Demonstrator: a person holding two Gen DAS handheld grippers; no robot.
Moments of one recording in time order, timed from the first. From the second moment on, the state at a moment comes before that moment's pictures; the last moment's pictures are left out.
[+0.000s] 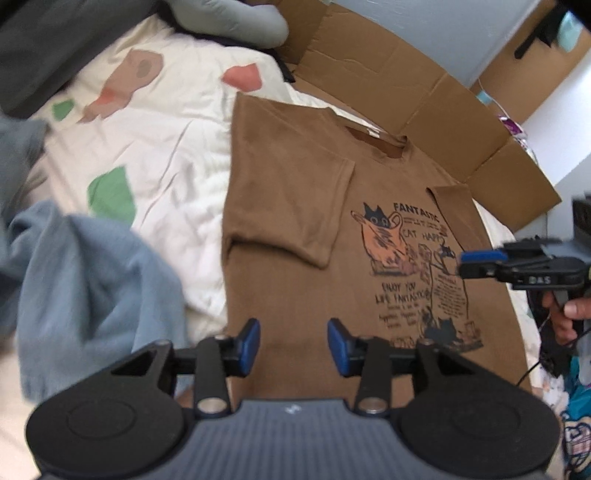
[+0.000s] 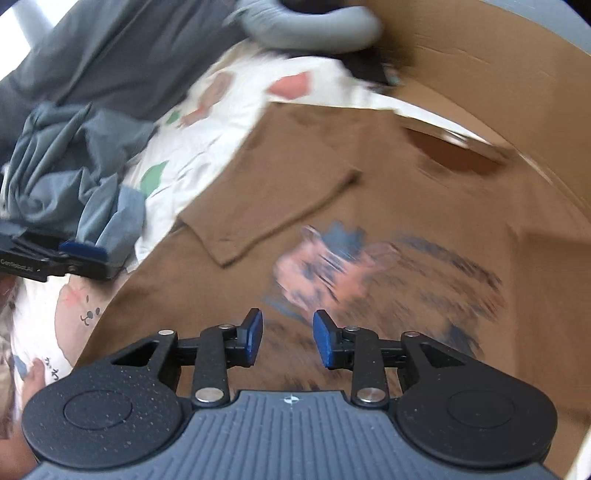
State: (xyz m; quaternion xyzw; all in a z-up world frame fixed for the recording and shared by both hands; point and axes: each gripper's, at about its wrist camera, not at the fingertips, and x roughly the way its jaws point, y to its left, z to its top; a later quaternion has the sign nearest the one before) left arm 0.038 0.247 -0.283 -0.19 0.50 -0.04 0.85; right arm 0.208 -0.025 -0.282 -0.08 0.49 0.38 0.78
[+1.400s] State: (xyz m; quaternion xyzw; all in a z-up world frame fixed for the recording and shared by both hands) left arm -0.072 0.242 -0.355 -0.21 0.67 -0.04 0.71; right arm 0.077 -0.310 -0.333 -0.03 0.65 0.10 0.76
